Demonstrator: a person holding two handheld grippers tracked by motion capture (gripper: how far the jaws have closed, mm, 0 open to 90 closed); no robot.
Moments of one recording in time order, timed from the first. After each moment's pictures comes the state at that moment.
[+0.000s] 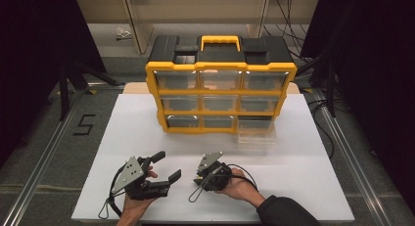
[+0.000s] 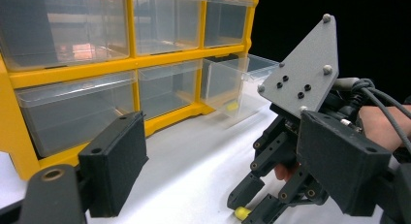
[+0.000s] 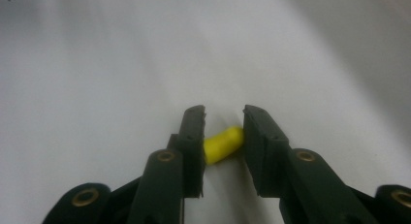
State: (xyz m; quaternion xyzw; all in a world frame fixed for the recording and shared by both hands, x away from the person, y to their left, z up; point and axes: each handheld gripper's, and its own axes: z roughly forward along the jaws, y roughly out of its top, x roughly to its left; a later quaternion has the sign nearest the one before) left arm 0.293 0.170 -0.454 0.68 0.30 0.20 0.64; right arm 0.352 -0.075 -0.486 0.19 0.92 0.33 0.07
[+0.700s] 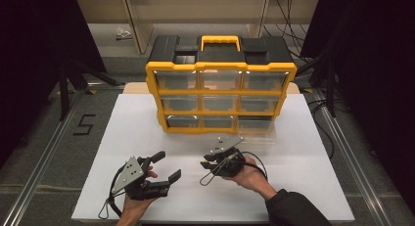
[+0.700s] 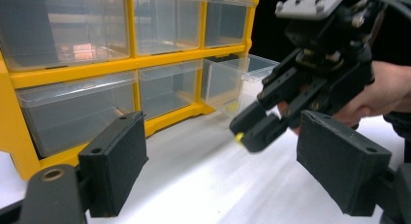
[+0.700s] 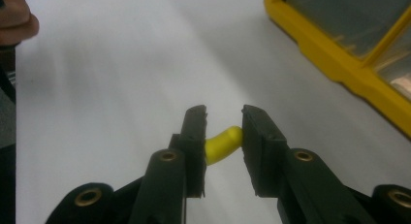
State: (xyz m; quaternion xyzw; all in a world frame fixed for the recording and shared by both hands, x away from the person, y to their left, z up) left arm 0.292 0.170 -0.453 0.68 0.30 0.20 0.63; right arm 0.365 -0.107 -0.437 0.22 0.88 0.40 0.09
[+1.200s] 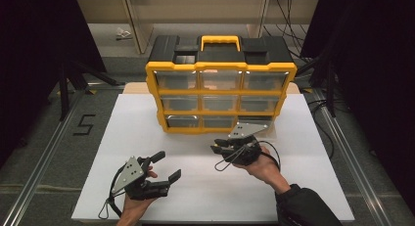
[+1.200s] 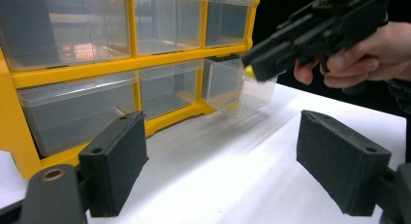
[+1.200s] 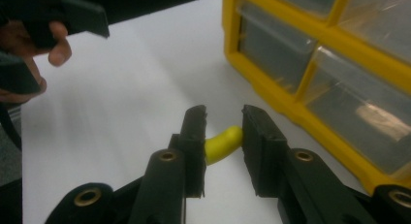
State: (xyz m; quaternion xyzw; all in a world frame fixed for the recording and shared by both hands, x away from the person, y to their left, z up) left arm 0.293 0.170 -0.454 0.68 0.30 0.20 0.63; right arm 0.372 -0.142 -0.393 0.25 0.84 0.46 0.13
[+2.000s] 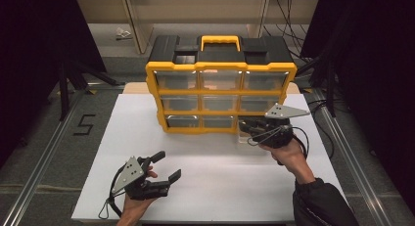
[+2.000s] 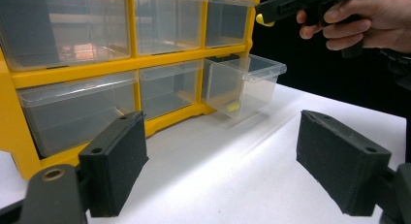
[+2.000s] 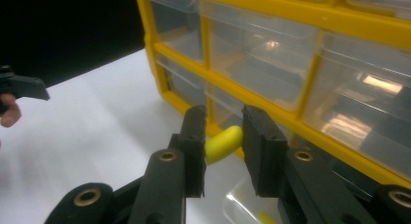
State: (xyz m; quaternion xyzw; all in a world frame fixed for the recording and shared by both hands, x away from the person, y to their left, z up) left arm 0.293 0.169 -0.453 0.68 0.30 0.20 0.63; right arm 0.390 -0.212 -0.357 0.32 0.78 0.51 0.17
